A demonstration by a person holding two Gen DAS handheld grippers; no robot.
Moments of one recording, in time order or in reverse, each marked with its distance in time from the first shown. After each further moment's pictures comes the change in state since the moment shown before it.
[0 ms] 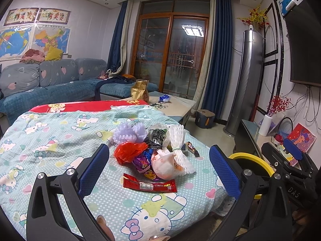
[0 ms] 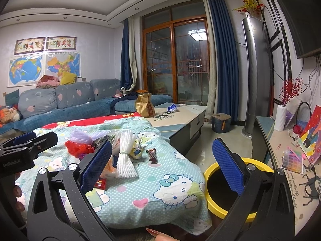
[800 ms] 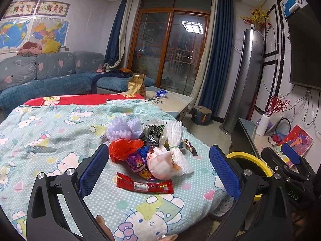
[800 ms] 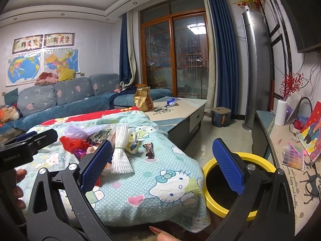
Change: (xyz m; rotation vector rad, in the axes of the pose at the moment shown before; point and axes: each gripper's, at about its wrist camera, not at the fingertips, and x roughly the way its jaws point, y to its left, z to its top) left arm 0.026 0.003 0.004 -0.037 0.046 -0.038; right arm 0.015 -0.012 -0.008 0.012 0.065 0.002
